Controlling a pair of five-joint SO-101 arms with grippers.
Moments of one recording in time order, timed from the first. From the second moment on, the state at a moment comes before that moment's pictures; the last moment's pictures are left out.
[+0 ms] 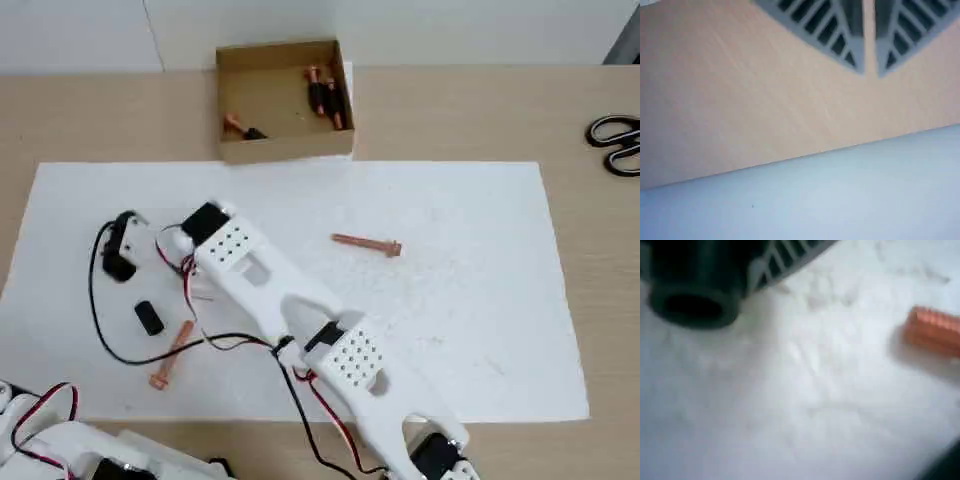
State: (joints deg) left arm -73.8 -103.5 61.3 63.0 7.0; right arm -49.1 56.0 -54.9 86.4 35.1
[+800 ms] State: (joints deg) left arm -46.7 -103.5 56.6 72.0 12.0; right arm -25.1 3.6 -51.3 97.6 24.6
